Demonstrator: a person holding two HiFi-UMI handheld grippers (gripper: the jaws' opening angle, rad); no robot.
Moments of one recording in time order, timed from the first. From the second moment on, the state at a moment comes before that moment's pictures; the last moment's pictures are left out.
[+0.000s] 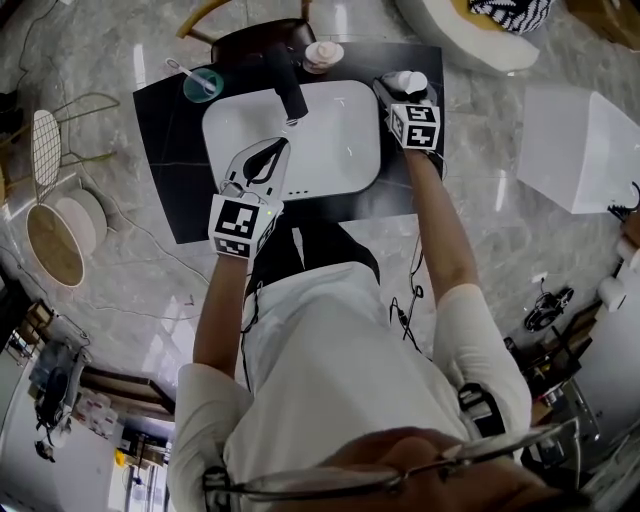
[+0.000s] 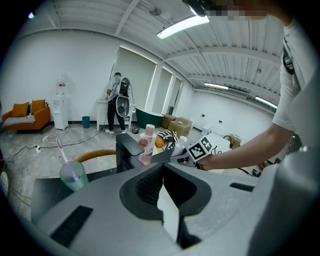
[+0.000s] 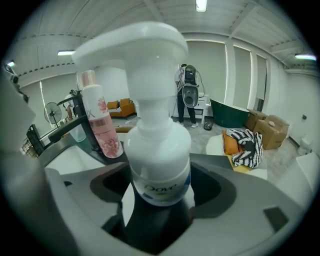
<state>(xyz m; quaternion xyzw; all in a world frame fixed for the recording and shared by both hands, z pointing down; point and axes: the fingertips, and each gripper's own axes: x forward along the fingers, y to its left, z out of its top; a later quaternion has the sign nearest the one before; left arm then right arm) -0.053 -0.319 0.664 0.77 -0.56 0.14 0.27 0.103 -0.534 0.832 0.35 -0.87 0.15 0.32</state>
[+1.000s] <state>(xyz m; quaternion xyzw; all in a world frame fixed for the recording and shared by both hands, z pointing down) -0.034 -0.271 0.582 0.83 -0.50 0.14 0.20 0.113 -0.423 0.680 0.38 -0.87 0.13 0.27</state>
